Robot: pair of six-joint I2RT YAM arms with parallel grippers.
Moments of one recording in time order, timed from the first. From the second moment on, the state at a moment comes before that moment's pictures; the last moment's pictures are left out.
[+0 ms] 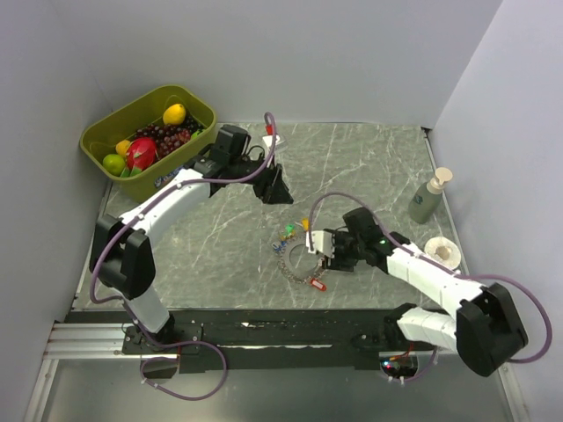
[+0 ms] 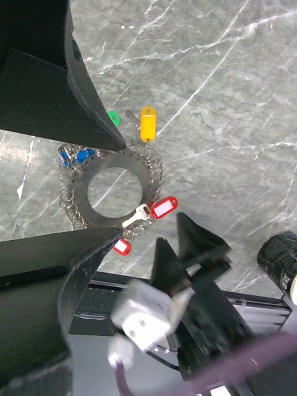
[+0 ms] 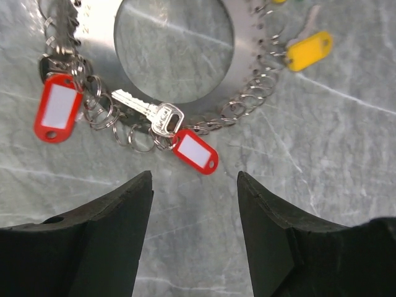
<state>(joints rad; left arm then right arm) -0.52 1.69 1.44 -0.38 0.86 0.08 0.50 1.11 0.61 -0.47 -0.33 -0.97</state>
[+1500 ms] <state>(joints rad) -0.51 1.60 1.41 -0.35 0.92 0.07 0.63 1.04 0.52 -0.17 -0.07 -1.00</state>
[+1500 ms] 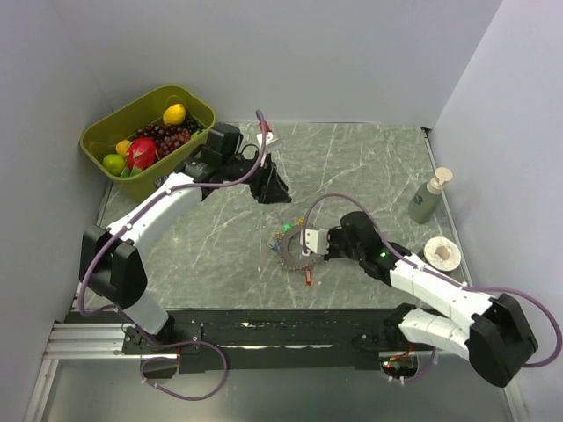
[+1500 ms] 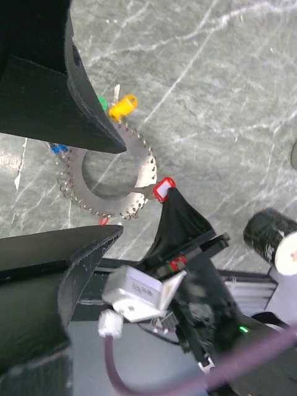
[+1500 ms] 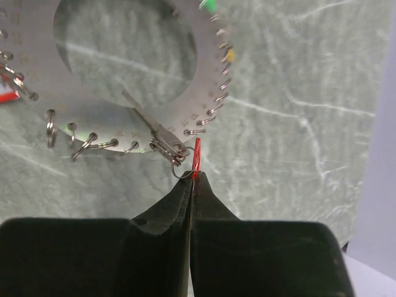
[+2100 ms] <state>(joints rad) -0.51 1.58 1.41 -0.35 1.11 0.06 0.63 1.01 0.89 -0.38 -0.14 -0.80</state>
